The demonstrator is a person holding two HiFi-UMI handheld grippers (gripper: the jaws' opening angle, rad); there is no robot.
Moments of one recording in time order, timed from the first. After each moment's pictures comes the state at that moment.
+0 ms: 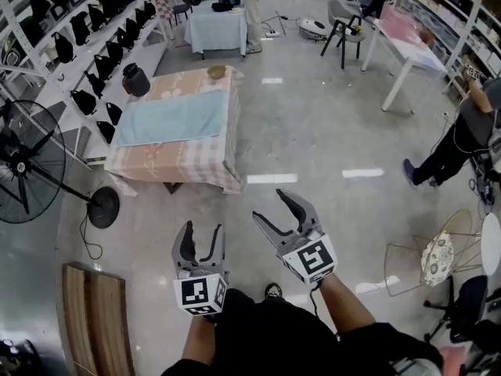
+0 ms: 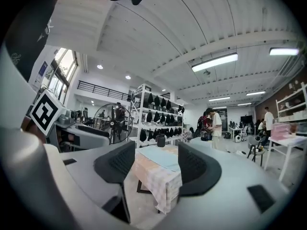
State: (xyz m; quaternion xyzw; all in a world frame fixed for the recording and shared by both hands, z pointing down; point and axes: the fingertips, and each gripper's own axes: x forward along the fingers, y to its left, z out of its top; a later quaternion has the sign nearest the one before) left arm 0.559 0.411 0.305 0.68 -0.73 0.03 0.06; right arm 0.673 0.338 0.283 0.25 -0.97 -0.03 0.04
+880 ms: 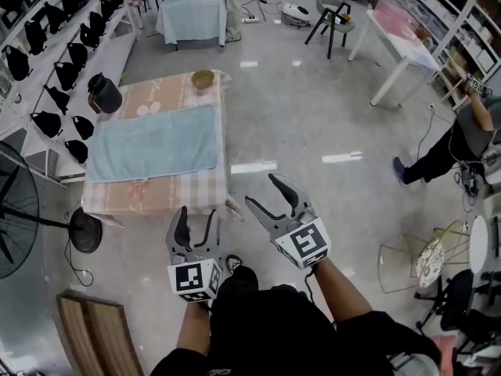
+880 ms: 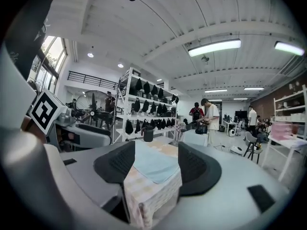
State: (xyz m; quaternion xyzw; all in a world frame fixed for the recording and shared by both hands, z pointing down) left arm 0.407 0.160 0.337 0.71 -0.69 0.02 0.10; right arm 0.519 0.098 0.311 0.29 -0.95 -0.01 0.09
